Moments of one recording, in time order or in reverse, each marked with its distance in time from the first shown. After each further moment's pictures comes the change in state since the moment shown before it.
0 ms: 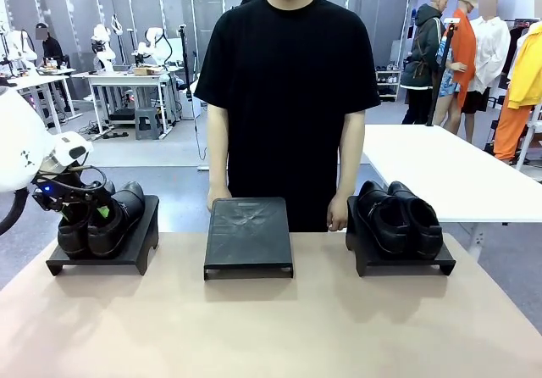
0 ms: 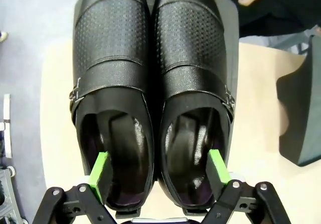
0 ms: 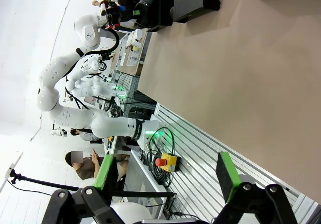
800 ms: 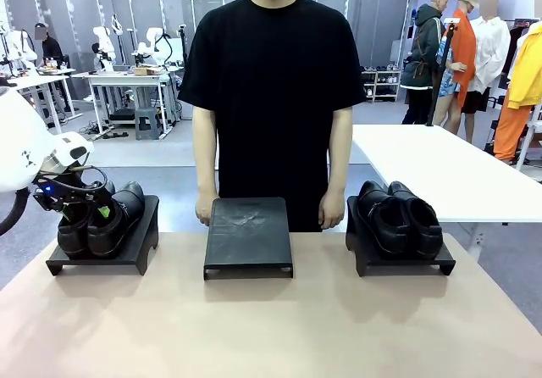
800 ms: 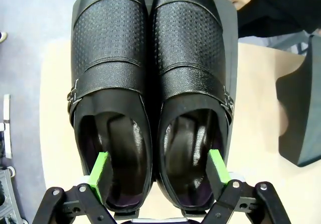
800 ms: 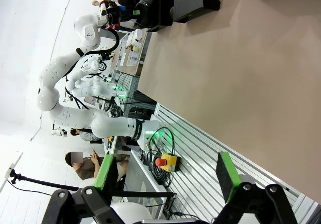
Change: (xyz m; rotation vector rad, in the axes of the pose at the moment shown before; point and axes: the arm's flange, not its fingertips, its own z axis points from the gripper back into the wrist) left arm 0.001 -0.001 -0.001 -0.001 0.000 -0.001; right arm 0.000 0.000 0.000 0.000 0.000 0.000
